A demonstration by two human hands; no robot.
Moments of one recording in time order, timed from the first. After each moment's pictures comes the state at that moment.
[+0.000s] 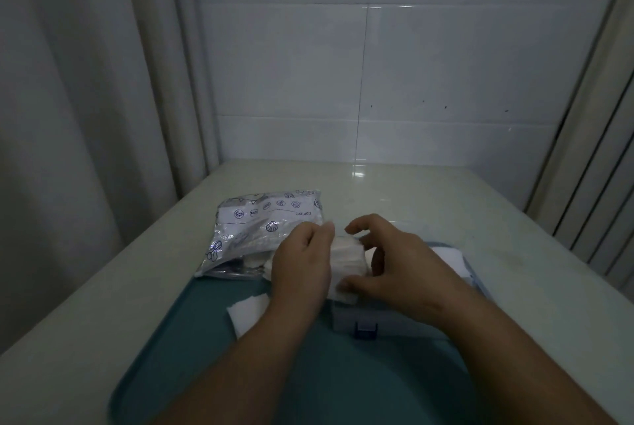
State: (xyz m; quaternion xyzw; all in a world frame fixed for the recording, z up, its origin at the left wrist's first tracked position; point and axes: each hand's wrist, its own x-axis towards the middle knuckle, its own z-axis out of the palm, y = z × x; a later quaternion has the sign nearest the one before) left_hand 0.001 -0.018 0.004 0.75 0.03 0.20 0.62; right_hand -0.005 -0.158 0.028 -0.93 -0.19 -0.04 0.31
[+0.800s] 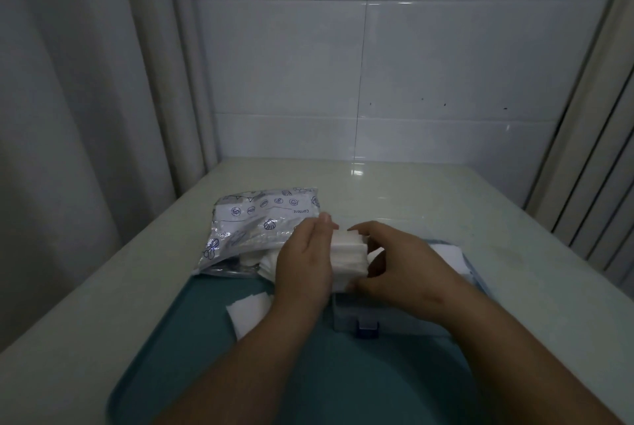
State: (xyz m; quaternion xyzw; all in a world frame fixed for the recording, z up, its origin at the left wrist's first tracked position) left_hand -0.001 -0.023 -0.002 0.72 0.02 0.20 0.66; right_hand -0.005 -0.161 0.024 -0.92 -0.18 -0.01 0.34
